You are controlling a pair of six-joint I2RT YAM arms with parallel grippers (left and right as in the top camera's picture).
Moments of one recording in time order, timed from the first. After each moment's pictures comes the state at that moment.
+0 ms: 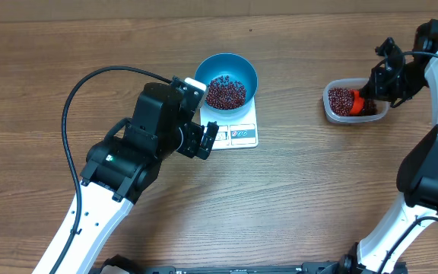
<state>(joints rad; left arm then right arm) -0.47 1.23 1.23 -0.79 0.00 -0.02 -0.31 2.10 1.87 -1.24 -0.38 -0.29</state>
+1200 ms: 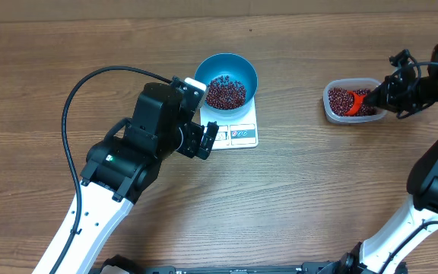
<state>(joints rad) -0.47 1.23 1.23 -0.79 0.00 -0.02 -0.42 2.09 1.74 -1.18 -0.56 -0.30</state>
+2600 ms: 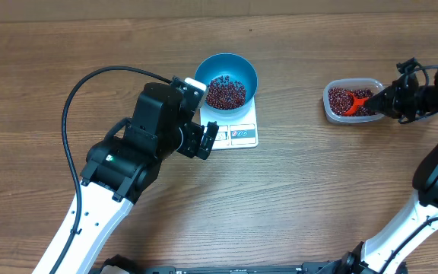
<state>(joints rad) -0.47 1.23 1.23 -0.79 0.00 -0.02 -0.49 2.14 1.72 -1.19 -0.70 -0.28</state>
